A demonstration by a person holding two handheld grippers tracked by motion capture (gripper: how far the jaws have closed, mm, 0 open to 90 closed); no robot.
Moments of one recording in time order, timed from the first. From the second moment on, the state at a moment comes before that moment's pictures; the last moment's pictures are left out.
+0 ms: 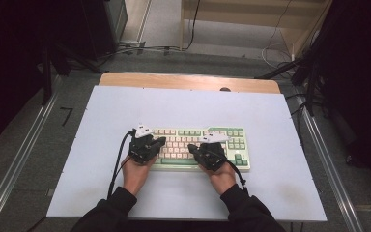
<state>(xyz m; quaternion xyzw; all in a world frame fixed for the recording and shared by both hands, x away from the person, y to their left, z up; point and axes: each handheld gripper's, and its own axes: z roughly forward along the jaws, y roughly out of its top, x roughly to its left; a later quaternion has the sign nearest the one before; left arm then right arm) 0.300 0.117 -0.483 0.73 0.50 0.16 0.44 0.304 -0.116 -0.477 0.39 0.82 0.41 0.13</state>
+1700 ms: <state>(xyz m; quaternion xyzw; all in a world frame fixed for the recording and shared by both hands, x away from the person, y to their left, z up) 0.299 0.119 -0.481 0.73 0.50 0.16 0.44 0.299 -0.104 -0.485 0.37 0.83 0.40 0.12</state>
